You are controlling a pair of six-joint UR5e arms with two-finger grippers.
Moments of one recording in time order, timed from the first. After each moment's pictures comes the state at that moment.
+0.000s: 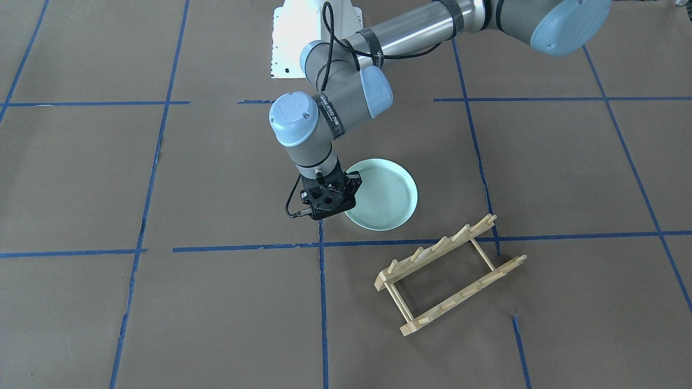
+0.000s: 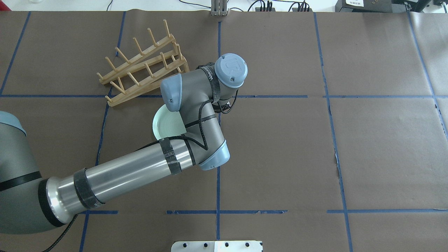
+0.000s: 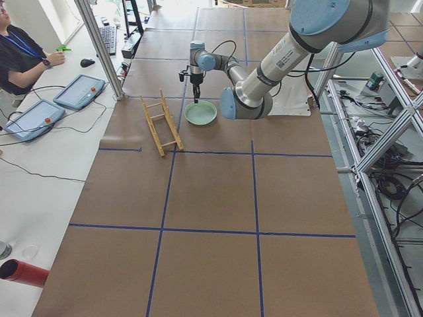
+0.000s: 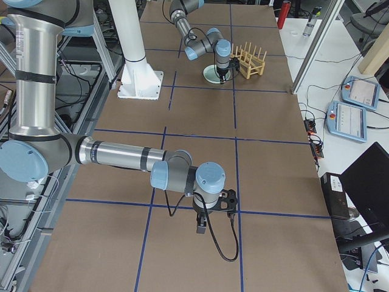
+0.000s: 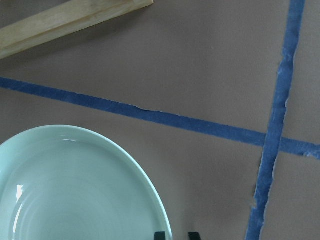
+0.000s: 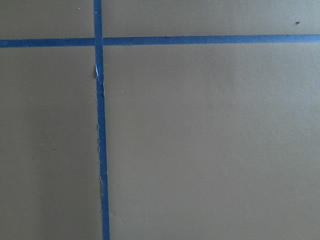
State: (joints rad) left arm -0.54 -2.64 -1.10 -1.49 -1.77 -1.34; right arm 1.62 -1.68 1.60 -1.60 2.30 -0.07
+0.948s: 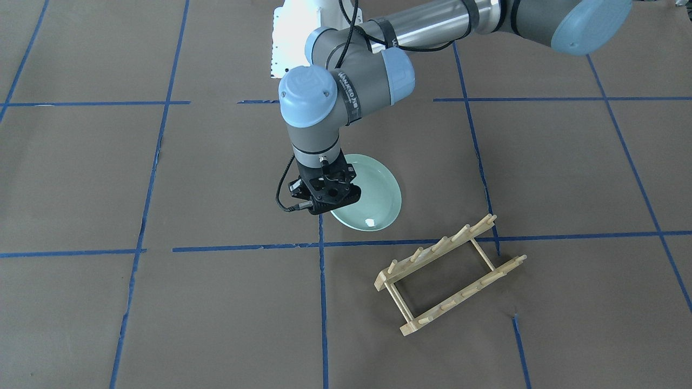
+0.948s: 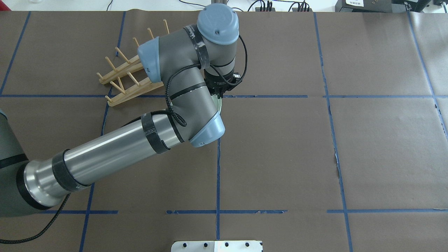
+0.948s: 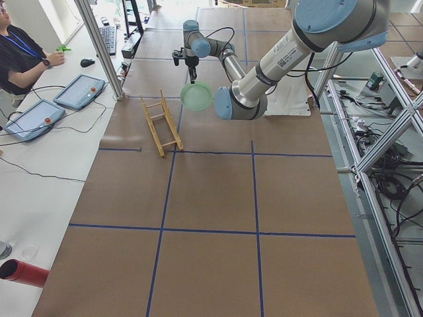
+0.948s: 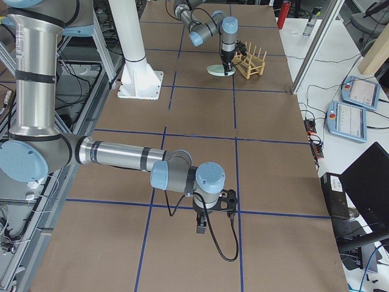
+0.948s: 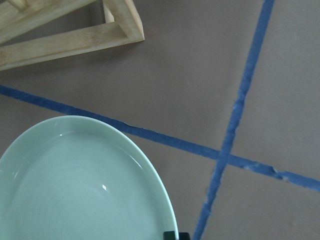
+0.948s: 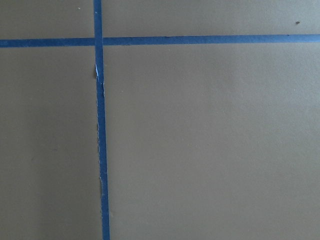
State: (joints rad) left arm -0.65 -2.64 -1.34 -1.53 -1.99 -1.39; right arm 1.62 -1.68 1.60 -1.60 2.30 -0.07
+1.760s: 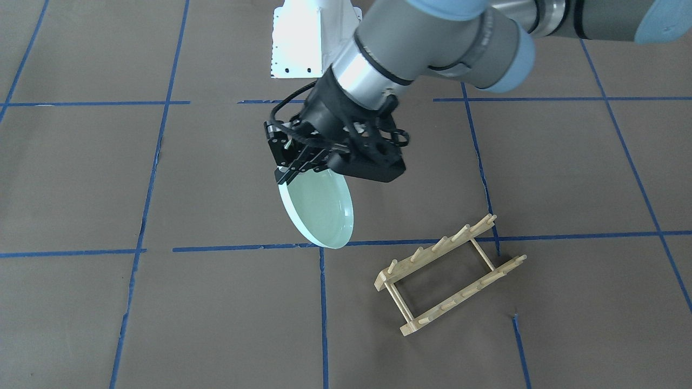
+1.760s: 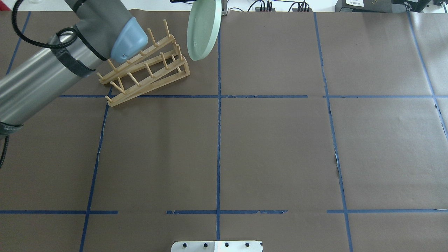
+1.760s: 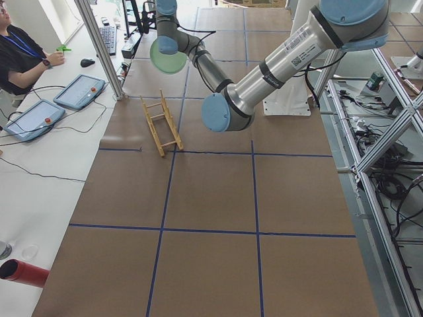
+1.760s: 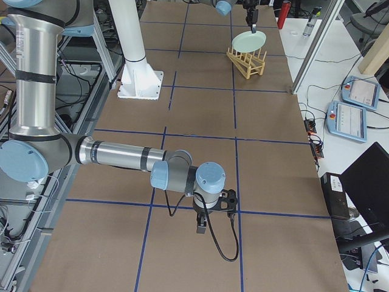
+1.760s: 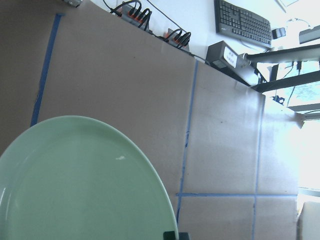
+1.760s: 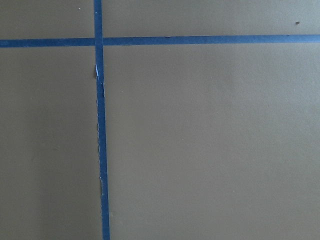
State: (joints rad) left arm -1.01 -2.49 -1.41 -2.40 -2.29 -1.67; right arm 1.62 -1.68 1.60 -1.60 2.30 -0.07
